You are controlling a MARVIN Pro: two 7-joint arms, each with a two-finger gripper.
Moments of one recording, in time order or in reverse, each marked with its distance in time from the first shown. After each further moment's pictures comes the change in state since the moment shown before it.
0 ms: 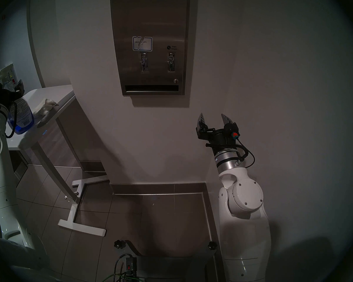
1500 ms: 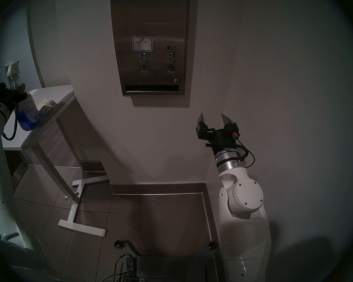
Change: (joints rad) left arm 0.018 0.002 -0.020 -0.082 -0.062 0.180 -0.118; right arm 0.000 0.000 0.000 0.000 0.000 0.000 0.000
